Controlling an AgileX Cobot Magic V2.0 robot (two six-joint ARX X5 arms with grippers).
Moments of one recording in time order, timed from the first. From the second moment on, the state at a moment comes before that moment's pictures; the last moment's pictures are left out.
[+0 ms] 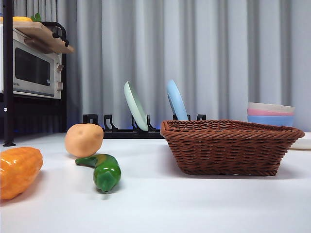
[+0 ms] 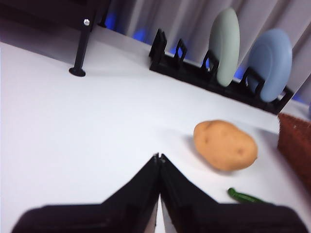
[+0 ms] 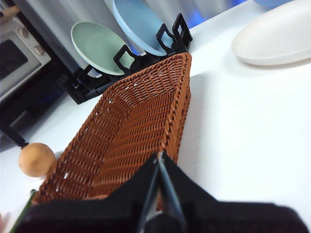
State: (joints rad) left arm -0.03 0.00 0.02 -0.16 0.06 -0.40; right arm 0.13 0.00 0.02 -0.16 -0.18 0.46
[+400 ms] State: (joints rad) left arm -0.03 0.01 0.07 -0.12 0.20 -0.41; right arm 0.13 0.05 0.06 -0.15 -0.10 0.47
